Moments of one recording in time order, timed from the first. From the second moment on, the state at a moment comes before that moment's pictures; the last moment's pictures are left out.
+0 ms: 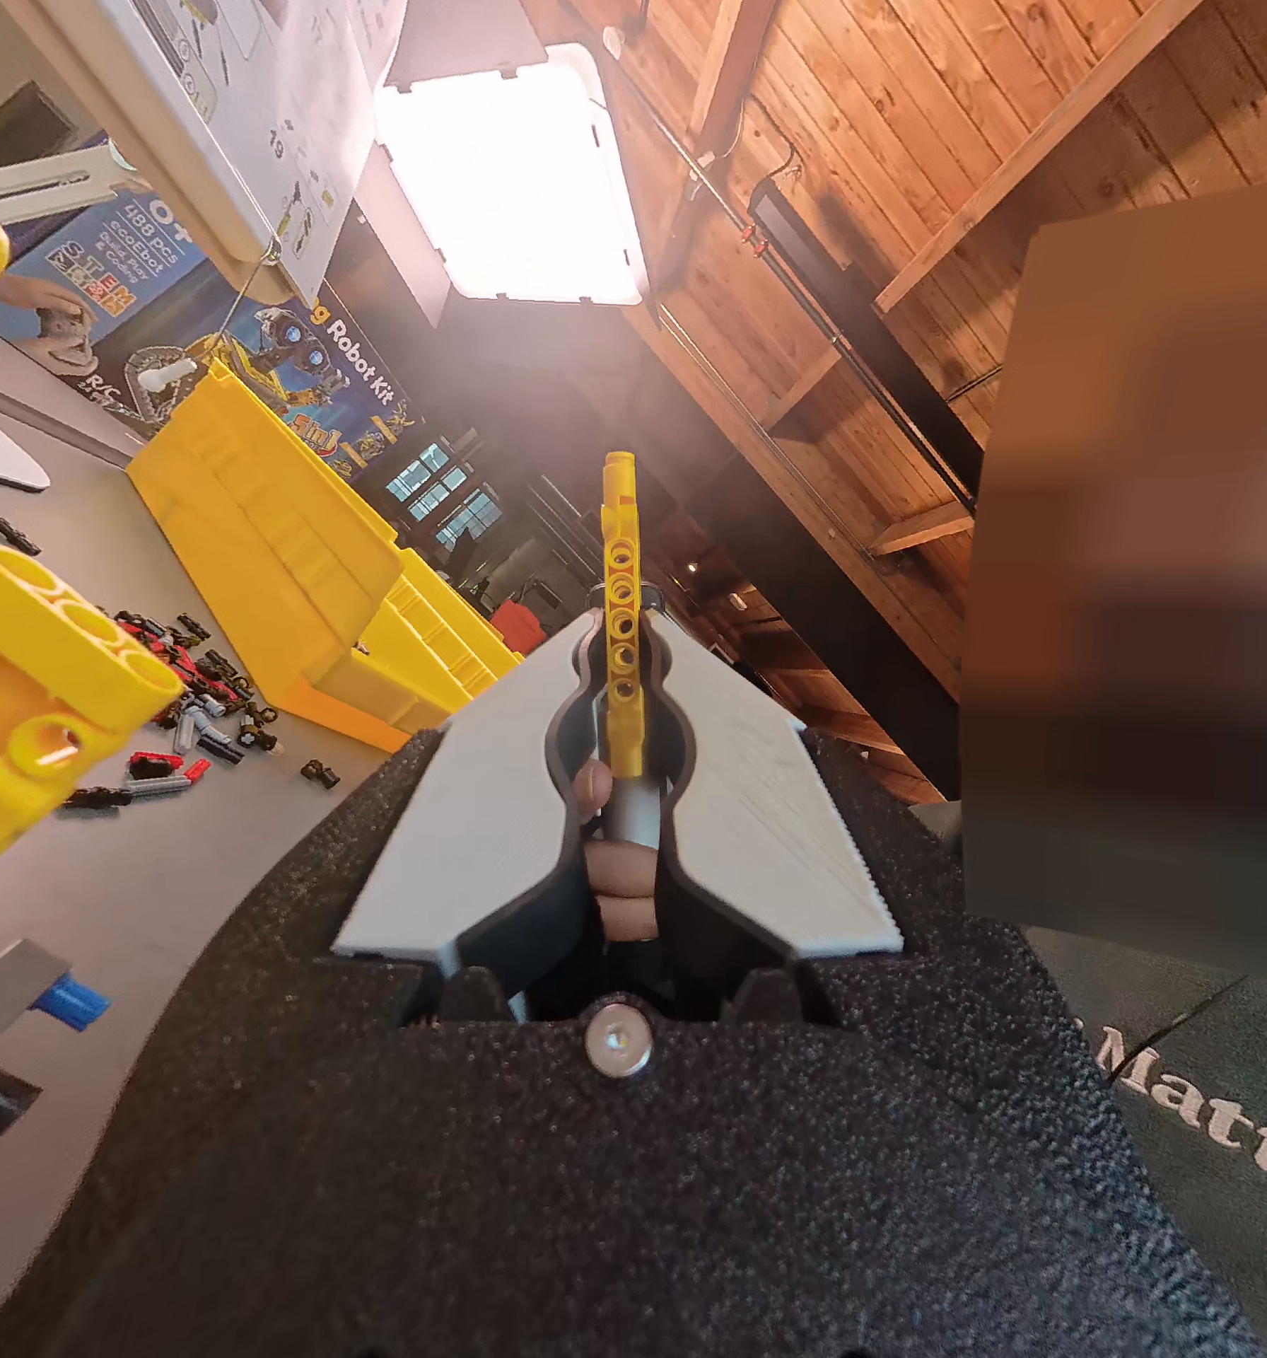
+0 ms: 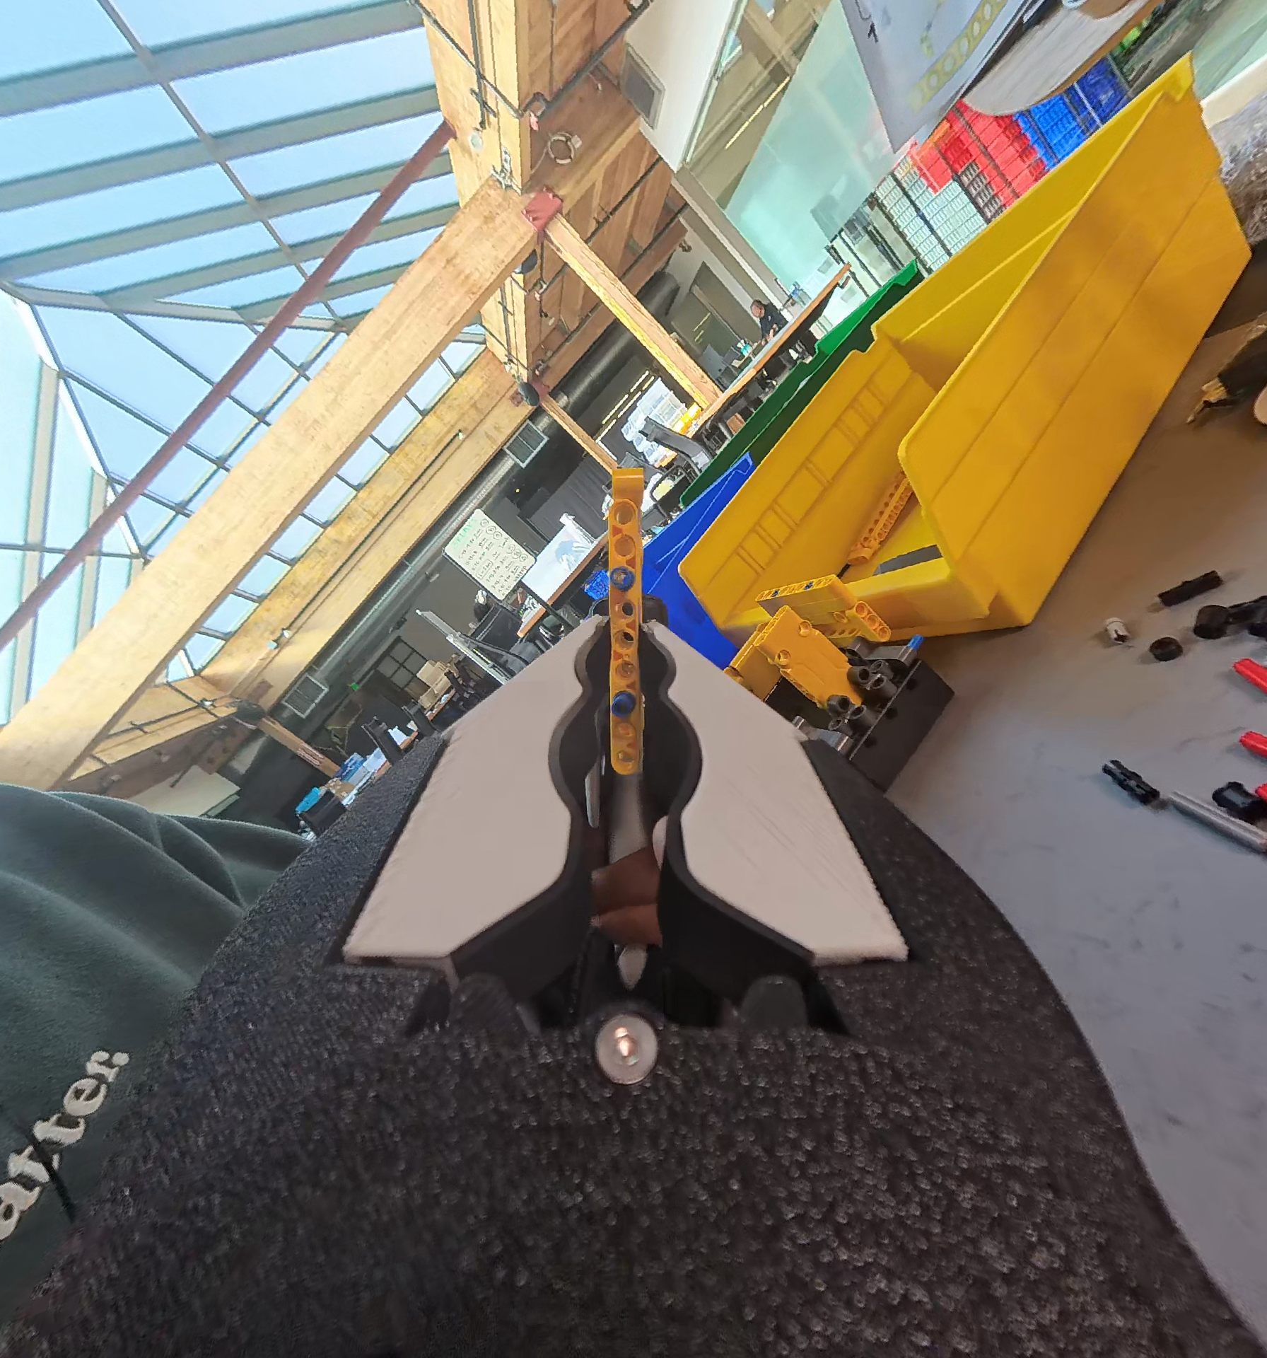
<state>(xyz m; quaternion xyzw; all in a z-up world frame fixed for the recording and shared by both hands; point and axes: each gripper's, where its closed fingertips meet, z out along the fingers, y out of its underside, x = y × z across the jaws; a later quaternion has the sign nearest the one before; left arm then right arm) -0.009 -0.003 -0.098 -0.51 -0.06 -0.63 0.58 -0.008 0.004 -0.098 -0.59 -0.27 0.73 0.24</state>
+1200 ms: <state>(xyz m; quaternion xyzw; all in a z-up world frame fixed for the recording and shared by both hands) 0.008 -0.010 -0.087 -0.49 -0.02 -0.63 0.60 -0.002 0.004 -0.081 -0.54 -0.26 0.75 0.29</state>
